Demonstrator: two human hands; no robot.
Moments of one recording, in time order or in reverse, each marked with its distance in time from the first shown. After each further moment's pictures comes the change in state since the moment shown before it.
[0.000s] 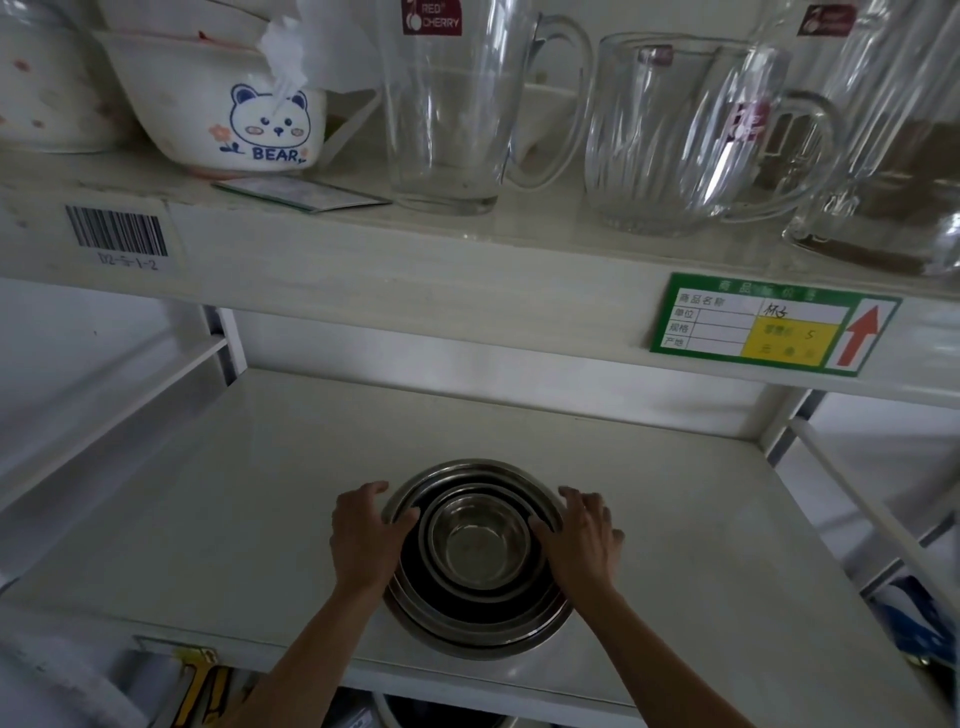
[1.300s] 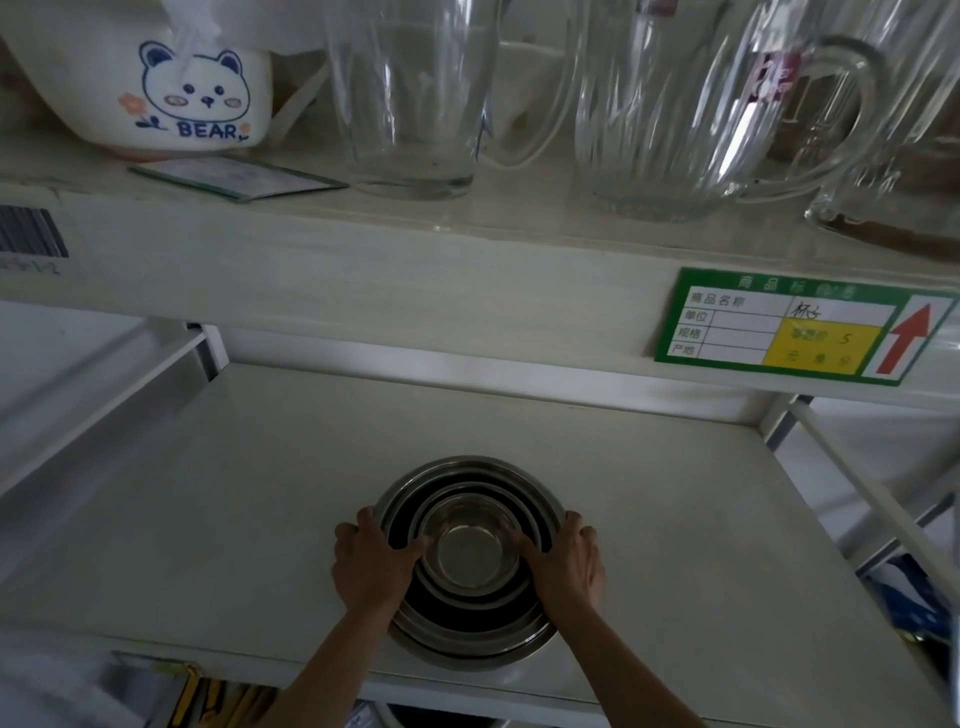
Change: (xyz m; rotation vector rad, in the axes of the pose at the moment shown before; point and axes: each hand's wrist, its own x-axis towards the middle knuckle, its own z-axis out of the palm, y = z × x) left_hand -0.008 -0.008 0.035 0.215 -0.091 -0.200; right_hand -0.007 0.003 0.032 0.126 -0.049 0.239
